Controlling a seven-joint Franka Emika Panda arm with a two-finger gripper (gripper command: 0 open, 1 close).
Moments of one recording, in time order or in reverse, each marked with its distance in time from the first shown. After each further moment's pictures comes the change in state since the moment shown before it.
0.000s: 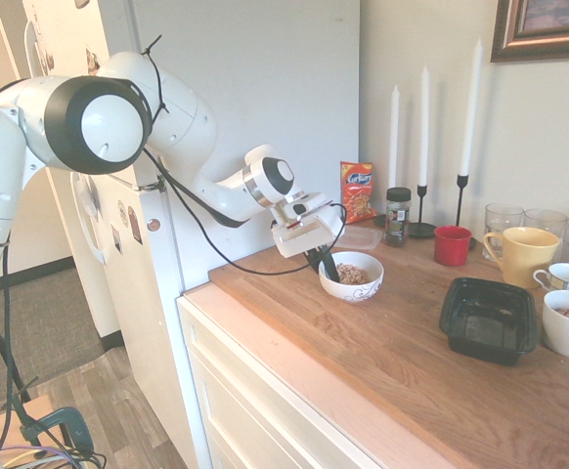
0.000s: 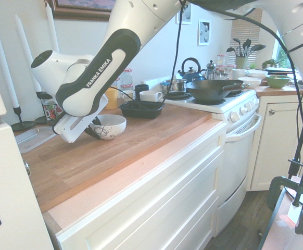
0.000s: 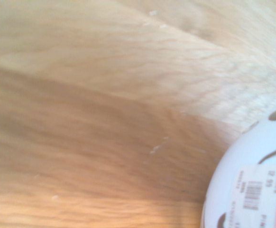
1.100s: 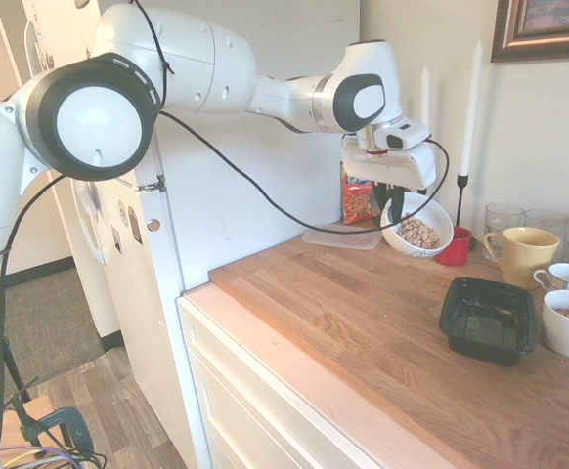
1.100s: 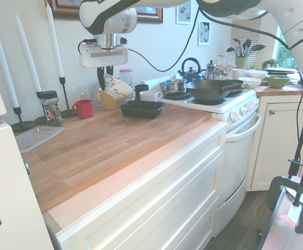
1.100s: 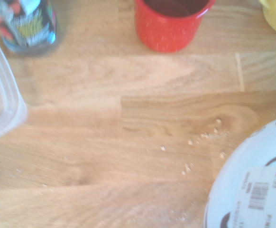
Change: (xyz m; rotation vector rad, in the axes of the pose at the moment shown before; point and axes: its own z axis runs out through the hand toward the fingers) arm 0.235 0.130 -0.037 0.415 -0.367 0.212
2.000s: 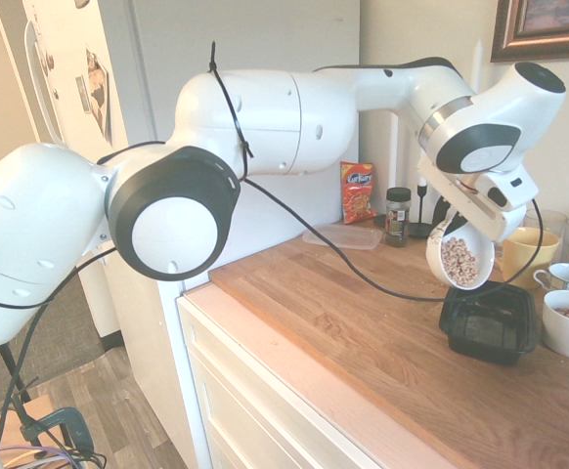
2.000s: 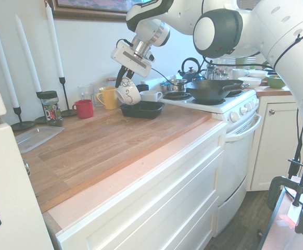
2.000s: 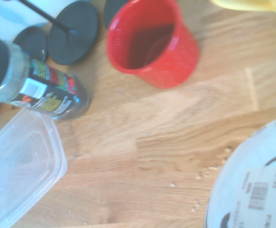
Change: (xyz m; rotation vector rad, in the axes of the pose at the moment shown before) arm 0.129 0.112 0.040 0.349 -0.332 0.188
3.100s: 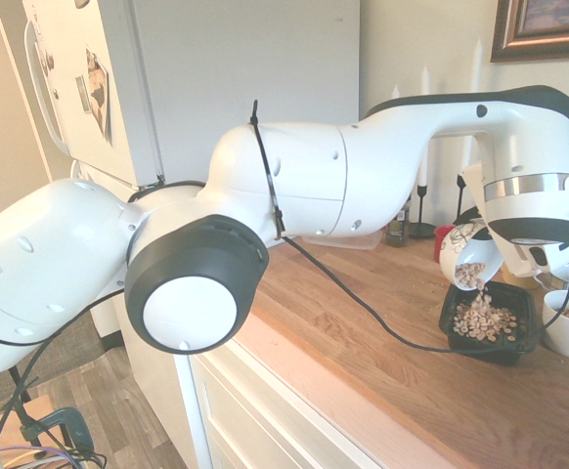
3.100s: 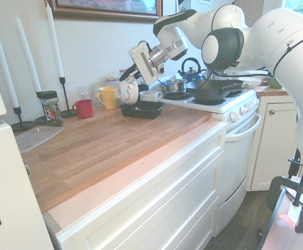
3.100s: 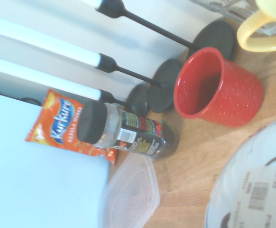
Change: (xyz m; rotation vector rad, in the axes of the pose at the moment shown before) arm 0.051 0.055 -0.015 0.390 -0.224 0.017
